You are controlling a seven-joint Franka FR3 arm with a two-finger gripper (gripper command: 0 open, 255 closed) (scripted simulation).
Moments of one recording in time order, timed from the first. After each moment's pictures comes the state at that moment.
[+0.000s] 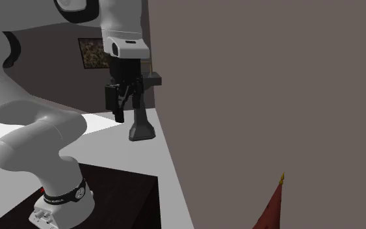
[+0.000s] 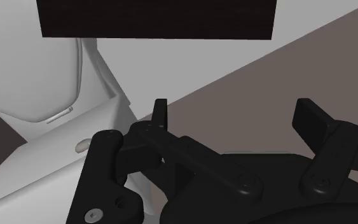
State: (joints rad) arm 0.00 -0.83 0.06 -2.41 0.12 1.48 0.02
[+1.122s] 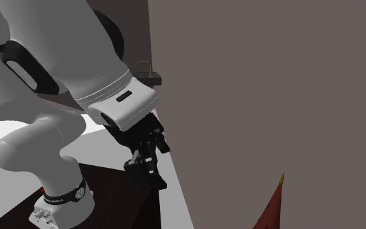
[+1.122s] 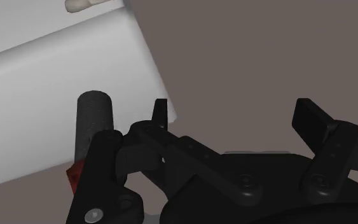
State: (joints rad) arm 0.05 -0.67 -0.36 -2.57 0.18 2.18 -0.54
